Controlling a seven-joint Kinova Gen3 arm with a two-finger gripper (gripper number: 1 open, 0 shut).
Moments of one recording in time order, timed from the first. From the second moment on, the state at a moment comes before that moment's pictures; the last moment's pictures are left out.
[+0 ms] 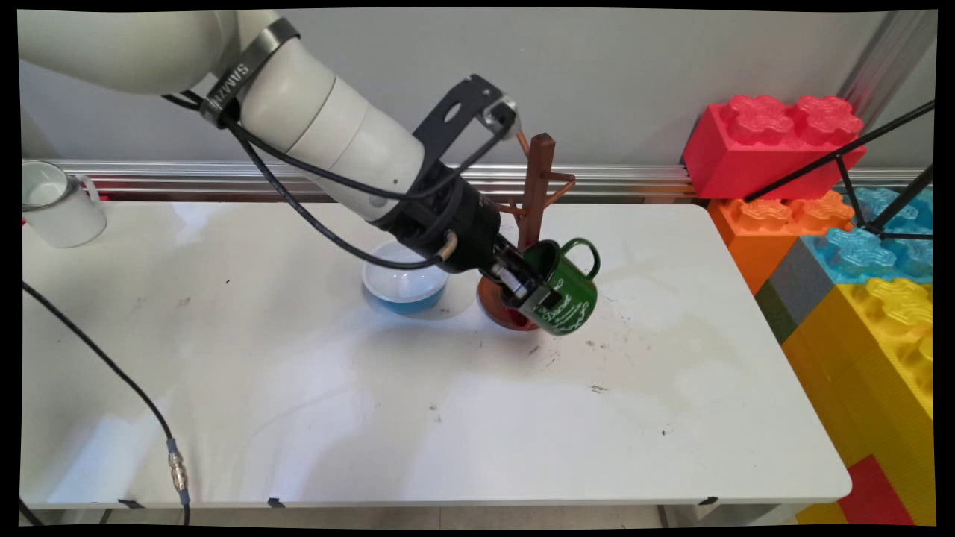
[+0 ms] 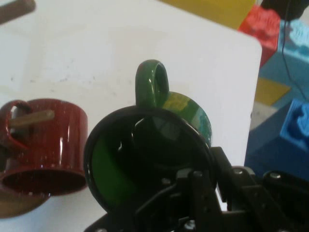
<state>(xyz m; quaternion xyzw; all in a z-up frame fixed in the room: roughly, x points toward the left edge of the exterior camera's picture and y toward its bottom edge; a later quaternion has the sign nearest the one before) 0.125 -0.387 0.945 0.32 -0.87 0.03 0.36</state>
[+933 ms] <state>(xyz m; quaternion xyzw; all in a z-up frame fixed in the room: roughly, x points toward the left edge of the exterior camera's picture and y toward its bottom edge) 0.066 -0.377 0.914 0.23 -0.95 0.07 0.21</state>
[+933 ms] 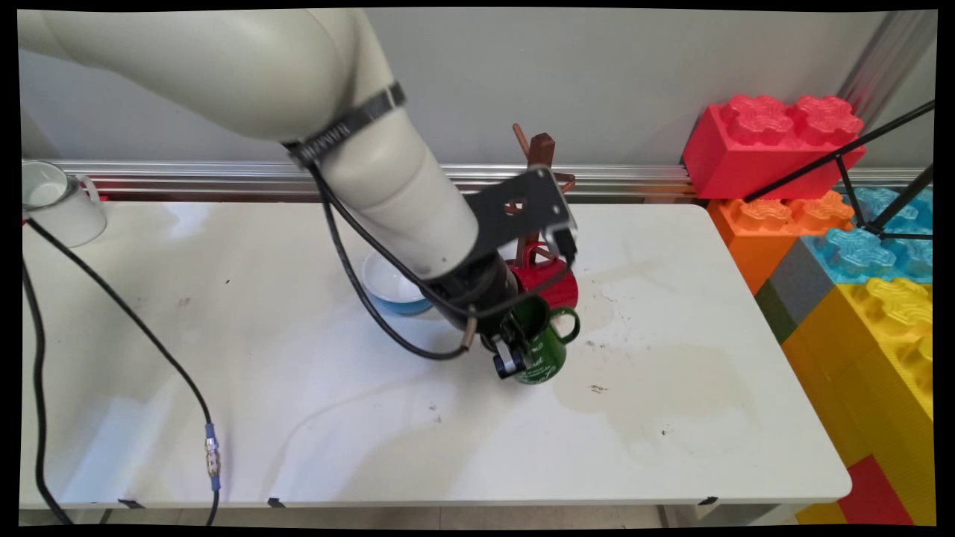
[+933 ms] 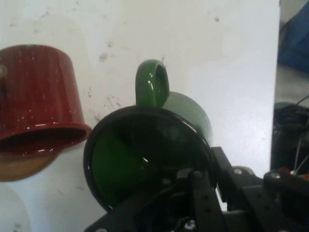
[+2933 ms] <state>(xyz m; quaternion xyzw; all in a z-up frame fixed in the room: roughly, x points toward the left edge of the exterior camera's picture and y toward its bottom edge) 0.008 -0.392 0.826 0.23 -0.97 0.08 0.10</state>
